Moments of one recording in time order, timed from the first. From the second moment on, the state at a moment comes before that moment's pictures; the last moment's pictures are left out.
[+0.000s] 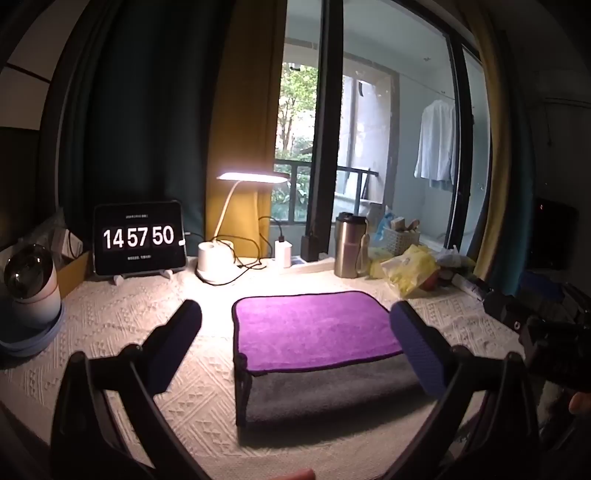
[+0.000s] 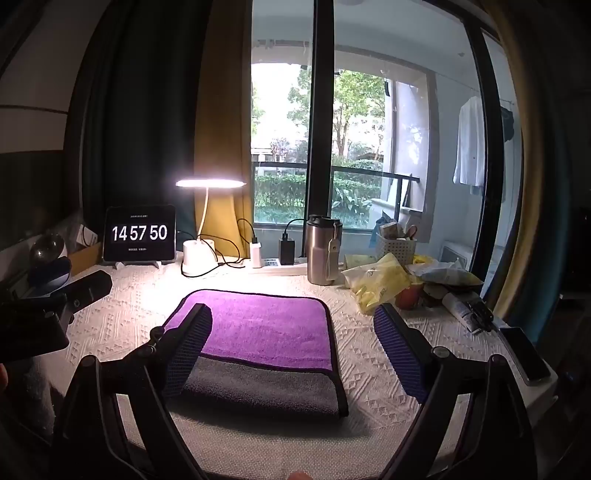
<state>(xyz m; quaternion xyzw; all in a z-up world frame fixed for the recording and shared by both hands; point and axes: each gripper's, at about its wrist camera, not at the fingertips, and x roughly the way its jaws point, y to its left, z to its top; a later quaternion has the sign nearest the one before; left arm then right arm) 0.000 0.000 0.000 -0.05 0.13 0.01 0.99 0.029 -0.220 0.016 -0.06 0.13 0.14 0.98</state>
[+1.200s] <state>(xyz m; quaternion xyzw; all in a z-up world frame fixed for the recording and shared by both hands) 0.030 -0.002 -0.028 -0.06 0.19 0.01 0.98 0.056 -0.228 -0.008 -0.05 0.18 0.13 0.97</state>
